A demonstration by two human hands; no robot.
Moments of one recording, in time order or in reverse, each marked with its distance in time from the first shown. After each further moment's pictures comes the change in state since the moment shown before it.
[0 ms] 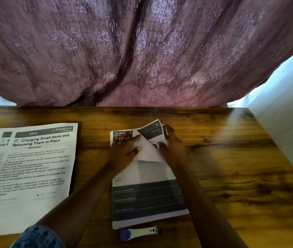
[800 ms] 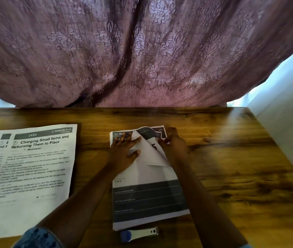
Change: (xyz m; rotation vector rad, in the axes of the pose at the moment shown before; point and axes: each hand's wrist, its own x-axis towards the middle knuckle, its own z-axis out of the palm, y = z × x) left_hand 0.001 0.002 -0.002 0.103 -0.045 -0.024; right_hand 0.018 0.010 0.013 0.149 -0.032 0.127
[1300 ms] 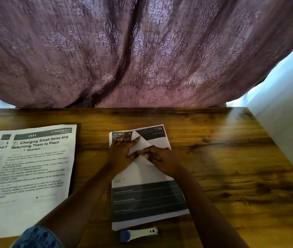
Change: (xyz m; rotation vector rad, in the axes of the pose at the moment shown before) left_hand 0.004 -0.006 0.005 0.006 -0.007 0.042; right_hand -0.034 -0.011 -0.009 -0.082 -0.477 -0.389
